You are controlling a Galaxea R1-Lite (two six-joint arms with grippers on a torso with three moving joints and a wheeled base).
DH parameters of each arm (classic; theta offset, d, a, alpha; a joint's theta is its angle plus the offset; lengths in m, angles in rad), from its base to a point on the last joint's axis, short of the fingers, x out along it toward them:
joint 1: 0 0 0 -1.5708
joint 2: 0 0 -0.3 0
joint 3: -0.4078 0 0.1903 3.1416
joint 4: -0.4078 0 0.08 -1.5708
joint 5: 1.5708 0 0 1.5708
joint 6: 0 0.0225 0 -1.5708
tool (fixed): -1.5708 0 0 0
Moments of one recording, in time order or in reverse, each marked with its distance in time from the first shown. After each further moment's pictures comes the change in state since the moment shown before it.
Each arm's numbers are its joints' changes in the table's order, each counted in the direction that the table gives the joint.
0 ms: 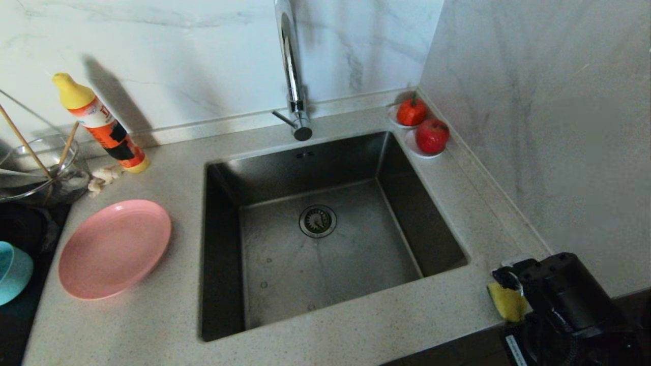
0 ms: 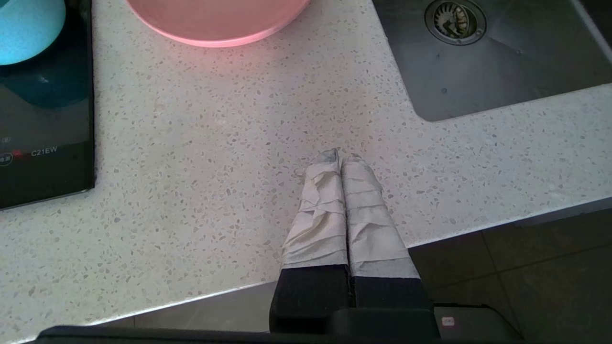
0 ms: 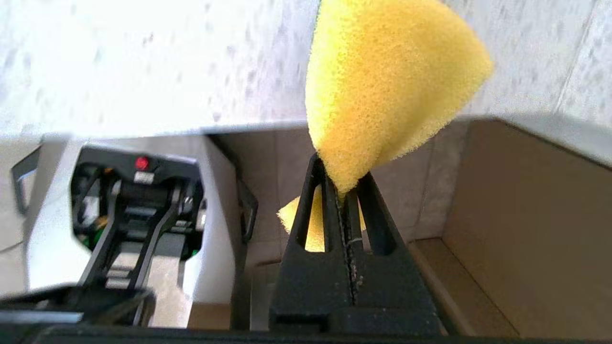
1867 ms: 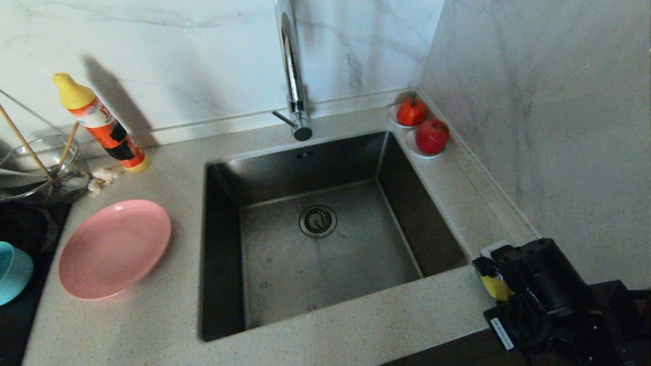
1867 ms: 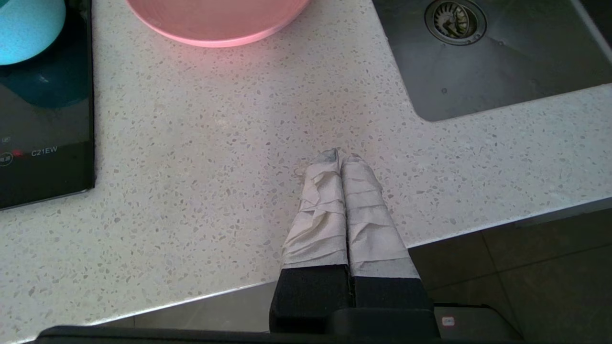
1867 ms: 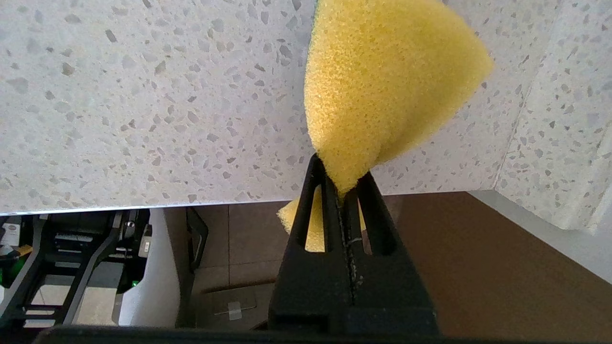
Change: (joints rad) left arm 0.000 0.000 0.000 0.000 0.000 0.000; right arm -0.008 0.072 -0.052 0.071 -0.088 -0.154
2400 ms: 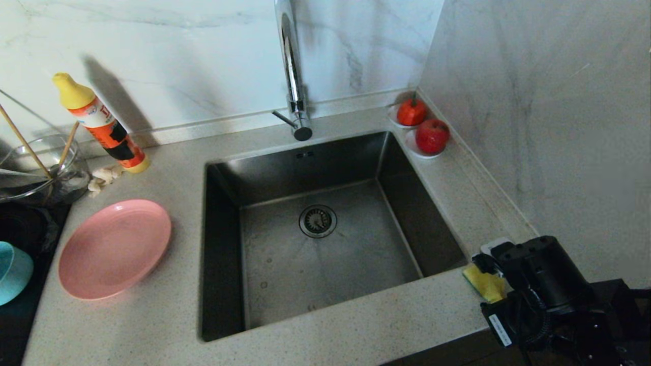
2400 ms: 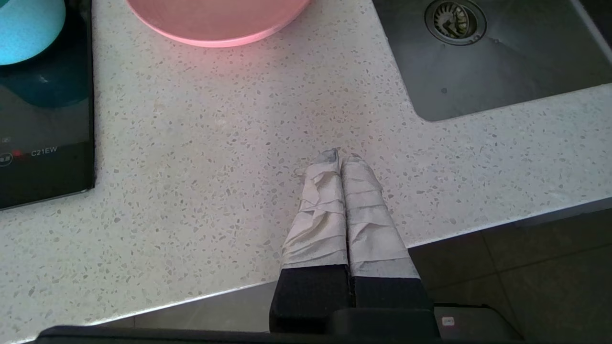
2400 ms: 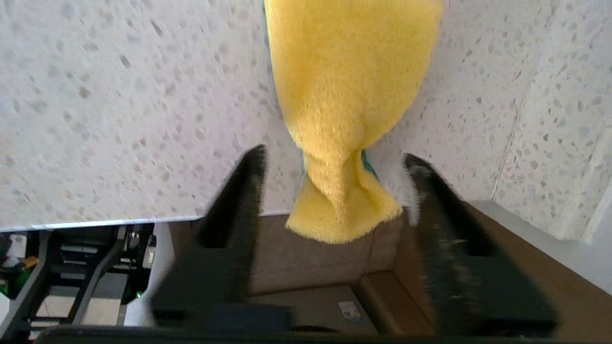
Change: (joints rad) left arm 0.000 0.000 0.000 0.000 0.000 0.000; right arm 0.001 -0.003 -0.002 0.025 0.000 -0.004
